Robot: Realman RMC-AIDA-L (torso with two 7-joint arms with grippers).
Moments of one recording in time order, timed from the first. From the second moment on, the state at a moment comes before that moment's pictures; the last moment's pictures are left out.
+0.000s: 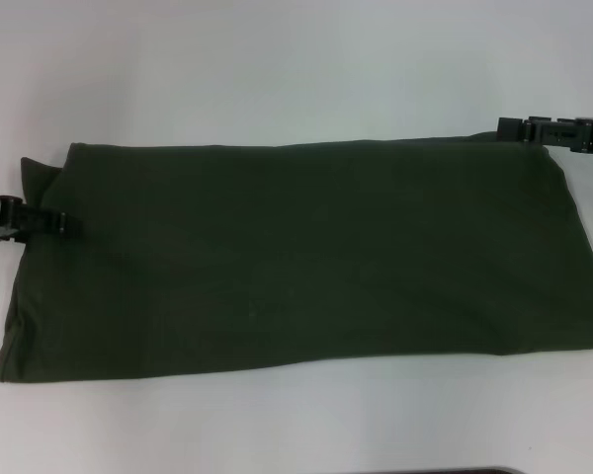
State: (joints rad) left arm -0.60 -1.93 -2.49 -0.73 -0.59 1.54 -2.33; right arm 0.50 1.95 -0.50 -0.57 -2.14 -1.46 1.85
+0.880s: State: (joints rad) left arm -0.61 -1.93 -2.49 -0.72 -0.53 1.50 -2.35; right arm 0.50 1.95 -0.50 -0.57 -2.14 -1.46 1.86
